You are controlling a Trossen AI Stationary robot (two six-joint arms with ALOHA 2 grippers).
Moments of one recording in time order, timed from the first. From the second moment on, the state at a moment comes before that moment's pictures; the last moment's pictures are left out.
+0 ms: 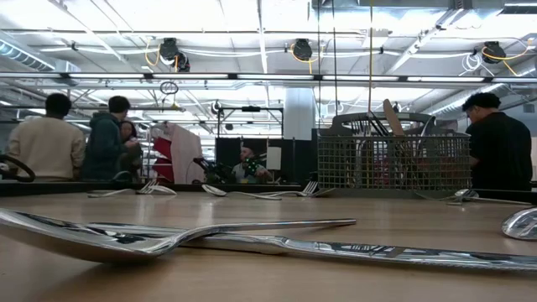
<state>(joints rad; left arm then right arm) -0.35 1.27 1.09 -0.10 -0.12 -1.30 0.46 1.61 1.33 0.02 0.67 -1.30</state>
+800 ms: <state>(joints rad) -0.27 1.31 1.09 0.03 0.01 -1.33 0.47 1.61 1.33 0.10 0.74 -1.46</state>
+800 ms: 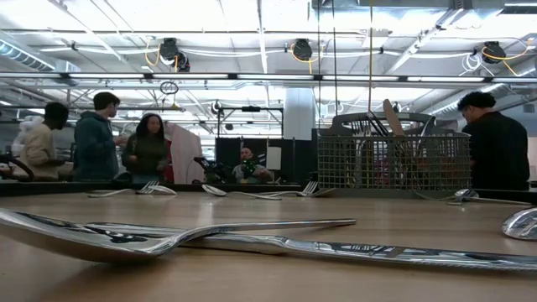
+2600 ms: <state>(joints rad) -0.27 0.99 1.07 -0.29 -0.54 -0.51 0.26 0.94 0.87 -0.13 0.58 -0.07</state>
